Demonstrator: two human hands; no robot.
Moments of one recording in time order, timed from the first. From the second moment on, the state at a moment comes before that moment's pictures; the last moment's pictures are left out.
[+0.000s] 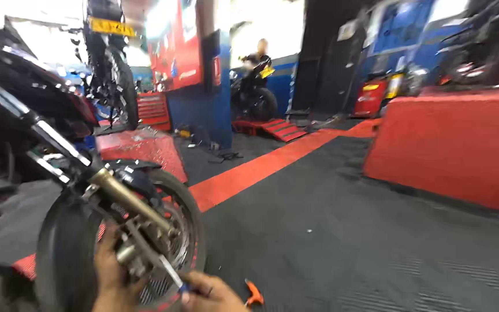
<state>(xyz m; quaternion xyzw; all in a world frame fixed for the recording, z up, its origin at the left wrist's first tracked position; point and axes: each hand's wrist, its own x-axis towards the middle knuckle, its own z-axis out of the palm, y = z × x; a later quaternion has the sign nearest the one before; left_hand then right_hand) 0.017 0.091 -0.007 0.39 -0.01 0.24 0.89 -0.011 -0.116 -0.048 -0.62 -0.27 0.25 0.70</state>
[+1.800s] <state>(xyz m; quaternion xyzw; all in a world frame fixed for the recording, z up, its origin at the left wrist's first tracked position) 0.011 0.126 -0.046 0.37 -0.10 0.06 0.92 -0.029 -0.085 -0.054 -0.60 -0.21 0.31 0.71</state>
